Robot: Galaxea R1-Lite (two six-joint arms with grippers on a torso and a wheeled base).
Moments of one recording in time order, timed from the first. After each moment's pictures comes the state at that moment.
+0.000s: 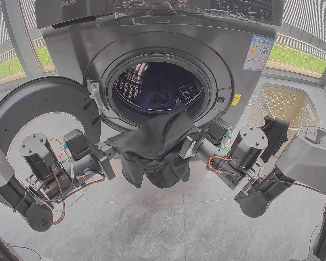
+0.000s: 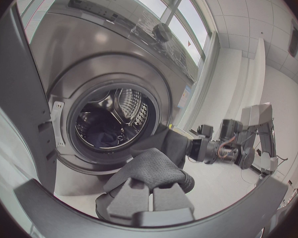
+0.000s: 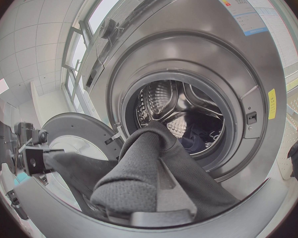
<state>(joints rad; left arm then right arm) -0.42 1.83 -0.41 -1.54 -0.35 -0.13 0.68 2.16 -0.87 -1.53 -0.04 0.20</state>
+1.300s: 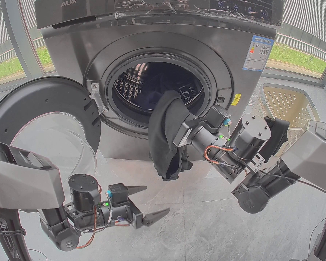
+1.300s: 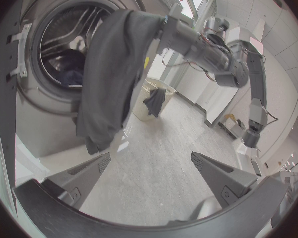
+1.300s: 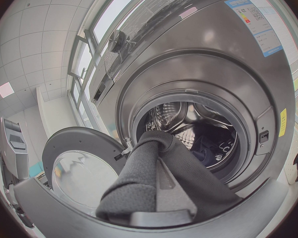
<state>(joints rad) -0.57 2.13 -0.30 -1.55 -0.38 0.02 0.72 2.12 -0.95 -1.50 -0.04 0.20</state>
